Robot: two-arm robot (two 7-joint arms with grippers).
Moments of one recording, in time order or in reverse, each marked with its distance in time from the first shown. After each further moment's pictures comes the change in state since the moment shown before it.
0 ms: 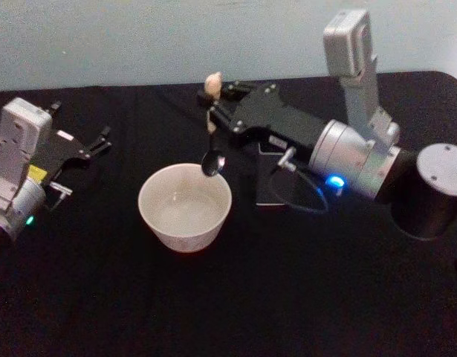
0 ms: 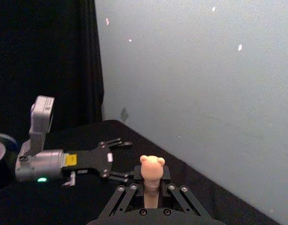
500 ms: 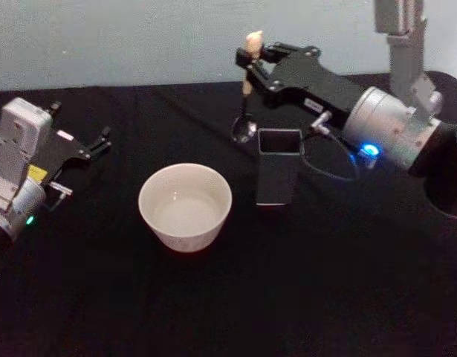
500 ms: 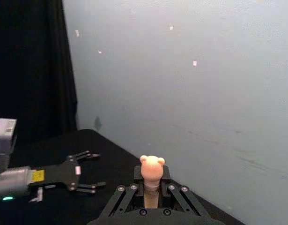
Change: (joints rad) left arm 0.000 0.000 0.000 0.000 0.000 0.000 0.000; right arm 0.003 0.029 0.087 -0.048 0.035 0.055 -0.055
